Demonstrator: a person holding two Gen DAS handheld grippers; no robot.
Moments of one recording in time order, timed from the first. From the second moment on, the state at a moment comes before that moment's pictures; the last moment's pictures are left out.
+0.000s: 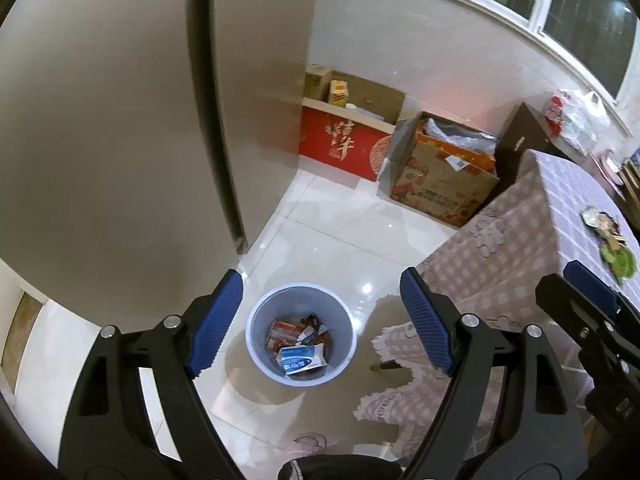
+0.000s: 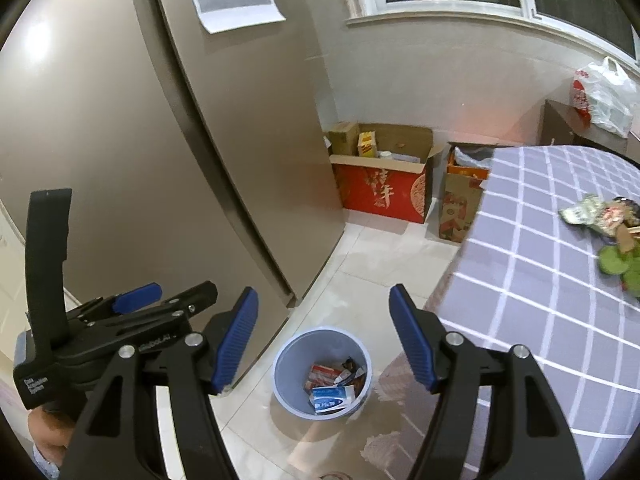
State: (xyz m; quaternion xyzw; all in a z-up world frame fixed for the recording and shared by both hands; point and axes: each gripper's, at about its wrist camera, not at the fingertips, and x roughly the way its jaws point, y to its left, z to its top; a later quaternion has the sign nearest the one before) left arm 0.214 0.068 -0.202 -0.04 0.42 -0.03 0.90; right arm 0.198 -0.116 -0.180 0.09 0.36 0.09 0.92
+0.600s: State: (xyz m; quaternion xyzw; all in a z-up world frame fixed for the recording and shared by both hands) left arm 0.210 -0.100 -0.159 0.02 0.40 -0.17 0.90; right arm 0.161 -0.341 -0.163 0.15 0.34 -0.13 0.92
